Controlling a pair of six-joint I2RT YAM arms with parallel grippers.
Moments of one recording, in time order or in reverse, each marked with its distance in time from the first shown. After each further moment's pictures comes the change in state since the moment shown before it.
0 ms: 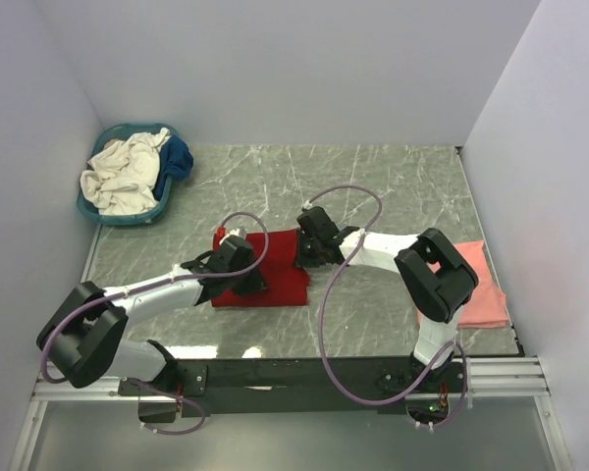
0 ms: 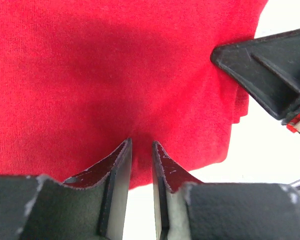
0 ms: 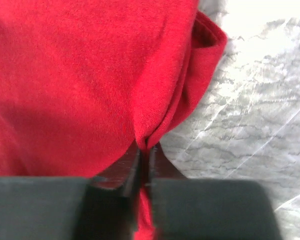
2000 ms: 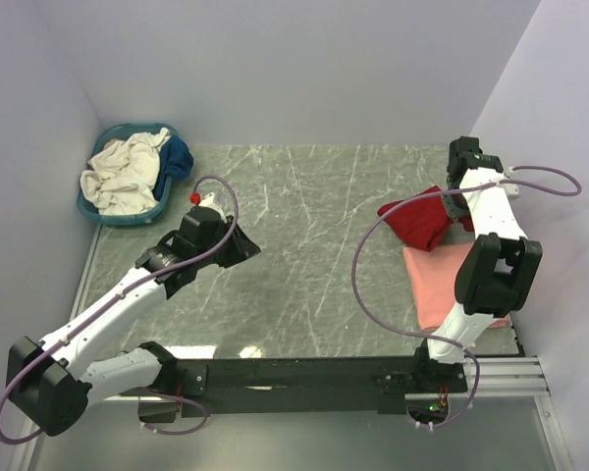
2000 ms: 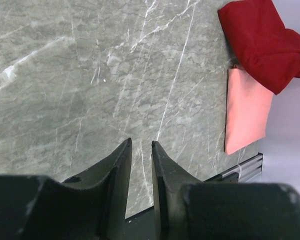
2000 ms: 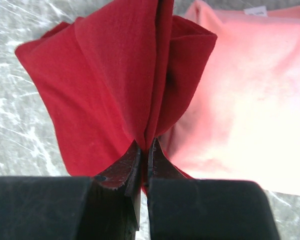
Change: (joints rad) left arm 0.108 -0.287 0.220 -0.233 0.071 0.073; right arm -0.869 -0.077 0.527 -0.928 0.508 0.549
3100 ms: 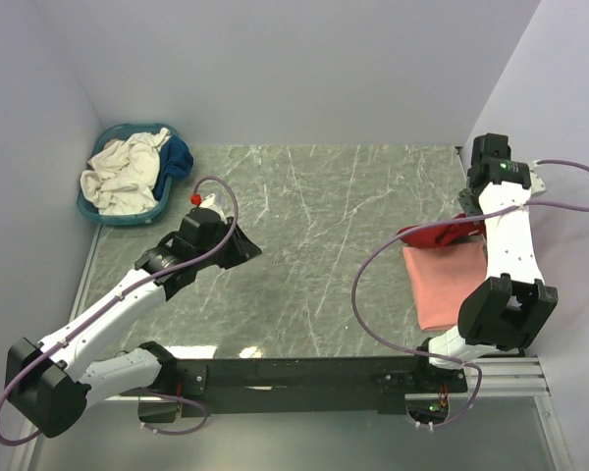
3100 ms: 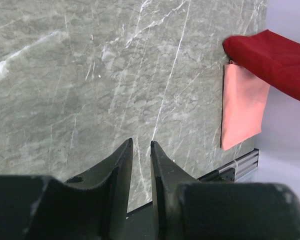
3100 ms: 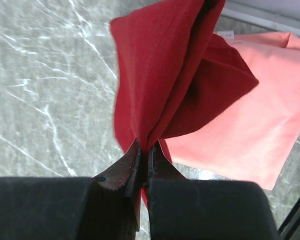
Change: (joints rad) left arm -0.007 -0.011 -0.005 0.000 0.016 -0.012; right arm -0.045 -0.237 -0.029 -0.058 -0.033 -0.162
